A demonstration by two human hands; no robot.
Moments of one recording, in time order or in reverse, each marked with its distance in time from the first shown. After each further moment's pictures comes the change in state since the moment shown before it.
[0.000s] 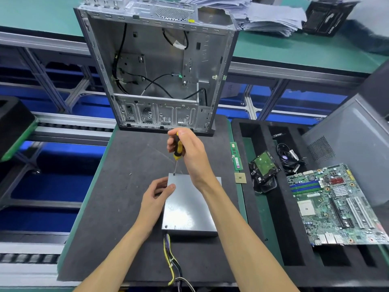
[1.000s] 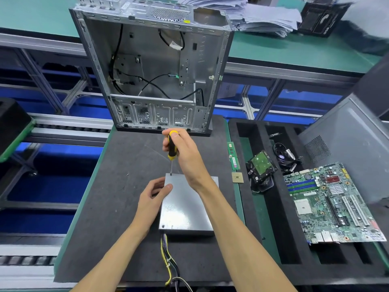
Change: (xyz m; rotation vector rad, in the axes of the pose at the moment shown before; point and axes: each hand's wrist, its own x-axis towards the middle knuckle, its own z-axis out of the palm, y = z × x) left_hand -0.001 0.003 0.000 0.014 0.014 -0.018; right_hand -0.002 0.000 0.004 -0.061 -0.028 0.039
